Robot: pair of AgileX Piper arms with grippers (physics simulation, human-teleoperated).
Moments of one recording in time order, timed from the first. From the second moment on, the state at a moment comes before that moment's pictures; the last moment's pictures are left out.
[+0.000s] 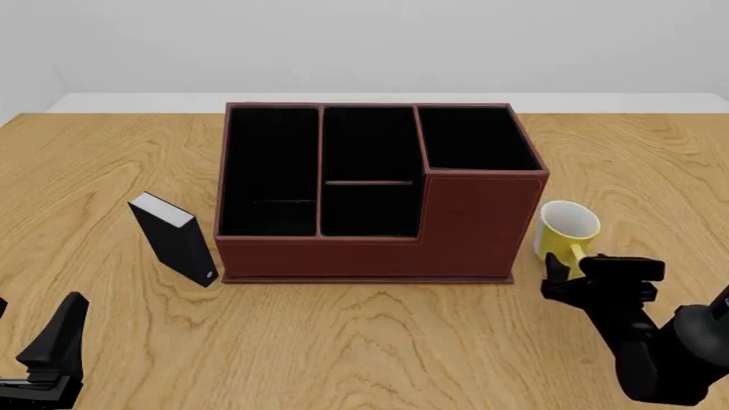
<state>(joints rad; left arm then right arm) 0.00 0.00 -0.03 0.03 0.00 -0.08 1.92 -0.32 -1.22 -0.05</state>
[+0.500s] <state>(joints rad) 0.00 0.00 -0.03 0.03 0.00 -0.07 1.74 -0.18 -1.22 -0.08</state>
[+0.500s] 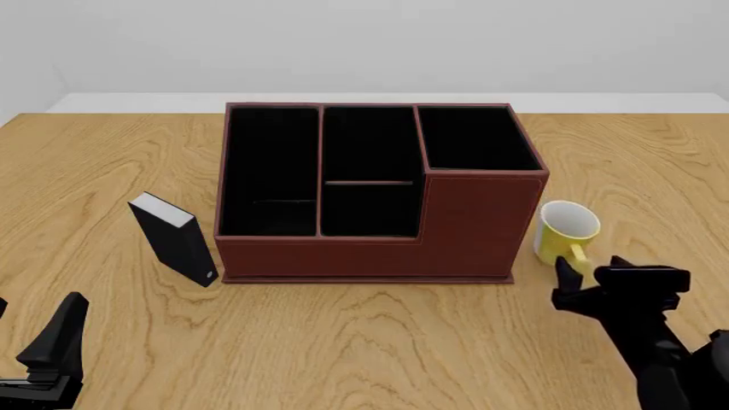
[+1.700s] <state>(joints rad) 0.00 0.00 -0.03 0.03 0.00 -0.04 1.58 -0.05 -1.22 -0.10</state>
